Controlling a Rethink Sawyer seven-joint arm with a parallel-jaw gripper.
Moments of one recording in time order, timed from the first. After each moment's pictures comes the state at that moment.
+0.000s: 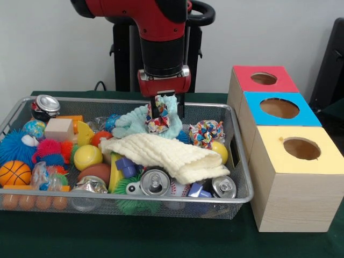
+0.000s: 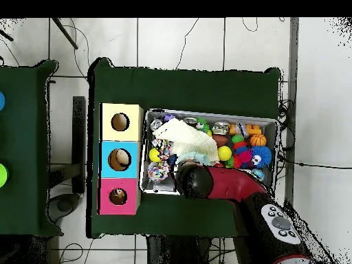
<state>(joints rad) -0.50 -0.65 0.21 1.89 -0.26 0.38 1.50</state>
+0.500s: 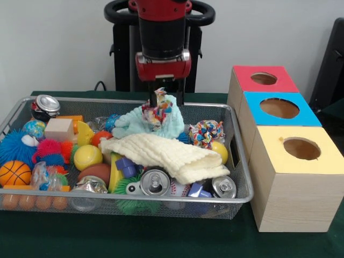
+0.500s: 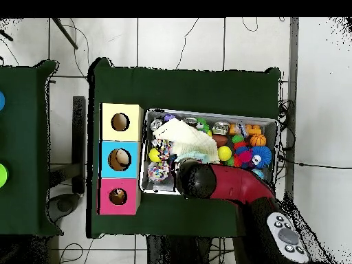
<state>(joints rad) -0.49 -0.77 0.20 1.90 -0.21 0.48 1.50</state>
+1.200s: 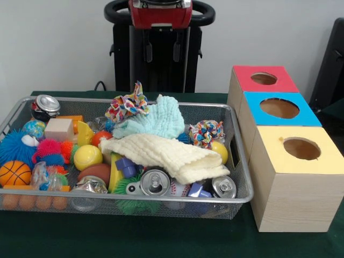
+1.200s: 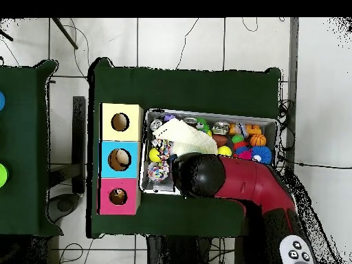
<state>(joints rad) -0.44 -0.94 0.17 1.82 -0.17 0.80 1.50</state>
